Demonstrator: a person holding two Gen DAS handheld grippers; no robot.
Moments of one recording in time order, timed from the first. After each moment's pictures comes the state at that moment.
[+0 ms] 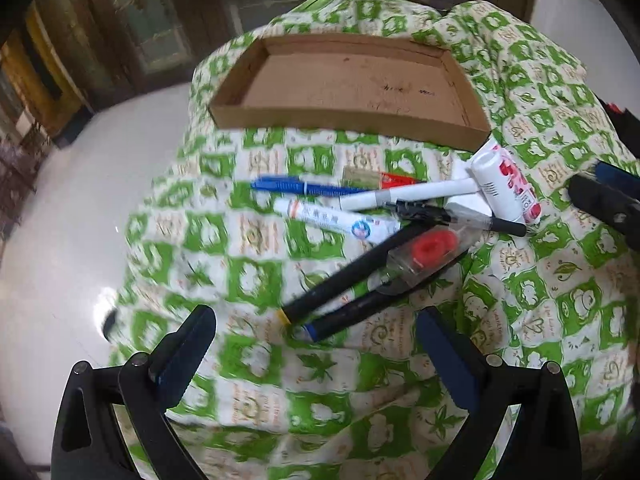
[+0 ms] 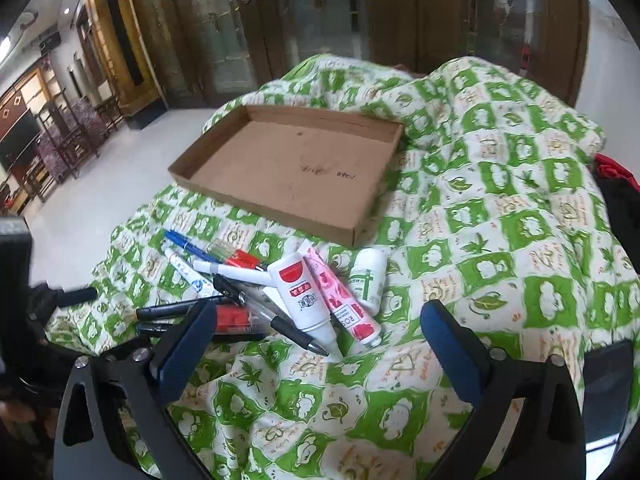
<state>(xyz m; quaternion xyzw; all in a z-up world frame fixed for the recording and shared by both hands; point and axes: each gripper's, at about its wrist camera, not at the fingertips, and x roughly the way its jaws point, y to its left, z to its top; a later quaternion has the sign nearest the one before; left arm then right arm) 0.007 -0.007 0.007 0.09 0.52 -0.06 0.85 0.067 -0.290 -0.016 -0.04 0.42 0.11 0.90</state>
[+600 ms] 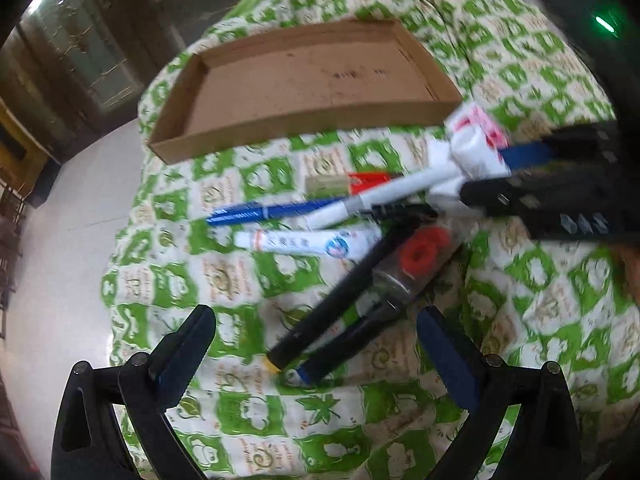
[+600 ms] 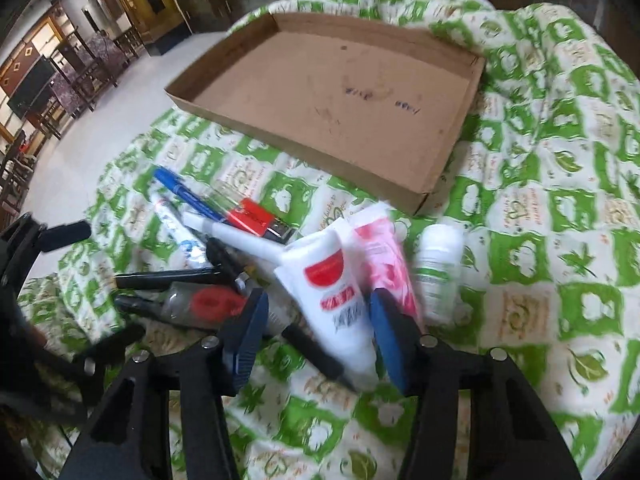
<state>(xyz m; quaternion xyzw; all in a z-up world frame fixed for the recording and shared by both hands) 0.032 -0.026 -0.013 0.17 0.52 -0.14 0.82 0.131 -0.256 -0.078 -0.08 0.54 0.15 0.82</state>
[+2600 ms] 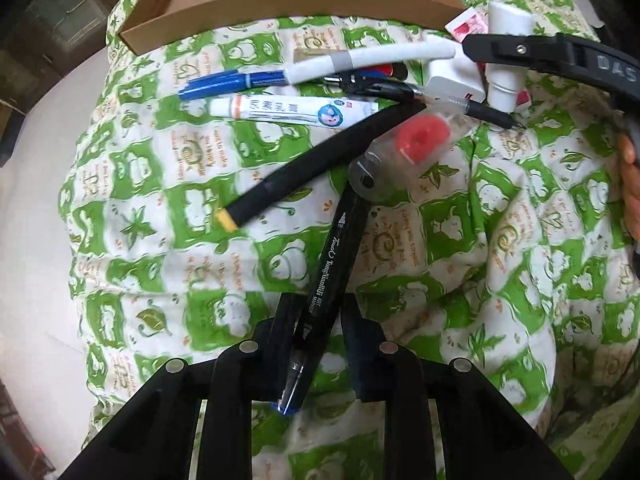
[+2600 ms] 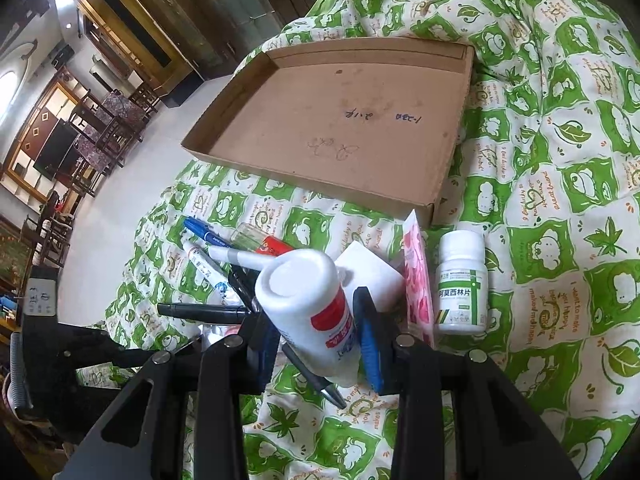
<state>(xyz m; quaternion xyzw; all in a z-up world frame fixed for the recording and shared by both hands) 0.042 -0.044 -0.073 0.14 0.65 -0.15 0.73 0.130 -0.288 -0.063 0.04 0.51 0.19 0.84</state>
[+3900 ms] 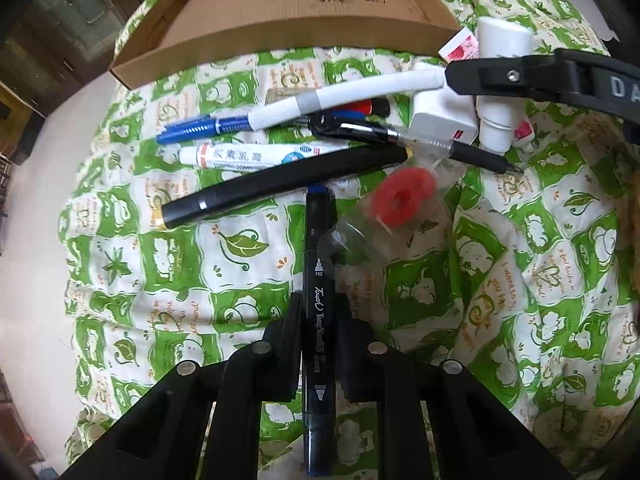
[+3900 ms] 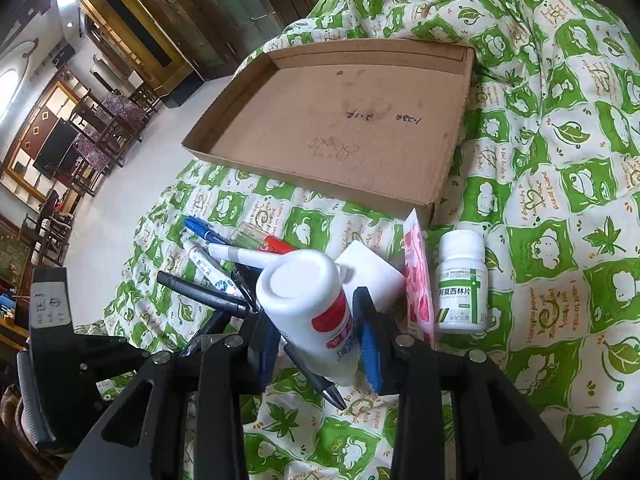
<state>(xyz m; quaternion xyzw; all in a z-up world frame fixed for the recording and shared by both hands) 0.081 -0.126 -0.103 0.14 0.61 -0.12 0.77 0.128 -0.289 -0.063 0.04 0.51 0.19 0.84</state>
